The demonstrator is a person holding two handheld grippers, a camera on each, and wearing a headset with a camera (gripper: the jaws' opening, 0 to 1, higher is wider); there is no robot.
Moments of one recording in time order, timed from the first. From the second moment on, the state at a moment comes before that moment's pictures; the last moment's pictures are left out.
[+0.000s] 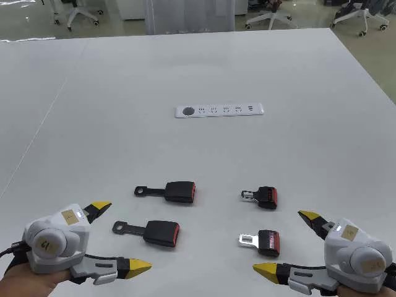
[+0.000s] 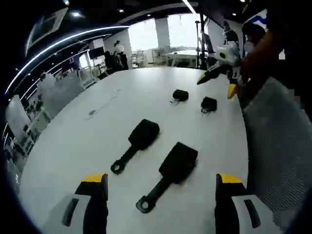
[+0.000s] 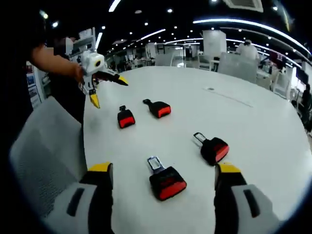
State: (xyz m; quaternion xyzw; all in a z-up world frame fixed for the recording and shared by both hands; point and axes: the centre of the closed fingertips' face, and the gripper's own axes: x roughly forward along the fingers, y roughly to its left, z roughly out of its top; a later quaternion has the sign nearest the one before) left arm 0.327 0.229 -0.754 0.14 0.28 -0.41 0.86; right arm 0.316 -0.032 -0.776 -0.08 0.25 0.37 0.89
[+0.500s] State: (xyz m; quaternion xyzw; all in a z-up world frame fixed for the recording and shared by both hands) left arm 0.309 0.230 -0.747 0.20 0.27 -0.46 0.82; right arm 0.298 -0.031 -0.770 -0.11 0.25 0.41 0.87
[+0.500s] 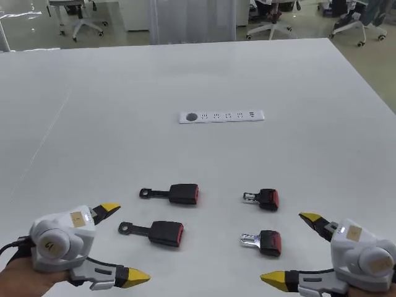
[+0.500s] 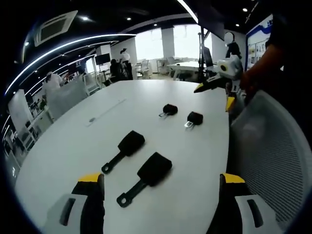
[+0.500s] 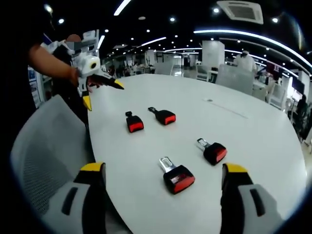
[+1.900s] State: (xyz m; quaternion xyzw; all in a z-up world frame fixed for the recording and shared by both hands) left arm 0.312 0.228 -0.747 0.19 0.27 -0.47 0.82; right arm 0.293 -0.029 -0.768 -0.10 0.25 0.42 0.87
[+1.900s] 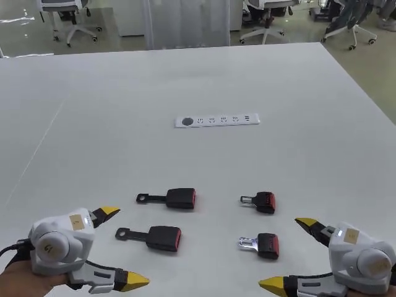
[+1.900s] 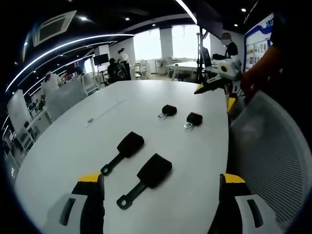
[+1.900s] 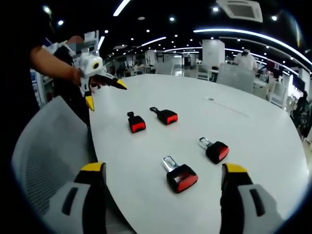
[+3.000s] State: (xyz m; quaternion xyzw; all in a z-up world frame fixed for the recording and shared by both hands) left arm 0.331 0.217 -0.780 0.22 0.30 -0.50 0.78; right arm 0.302 -0.022 -0.803 -0.12 0.29 0.44 0.84
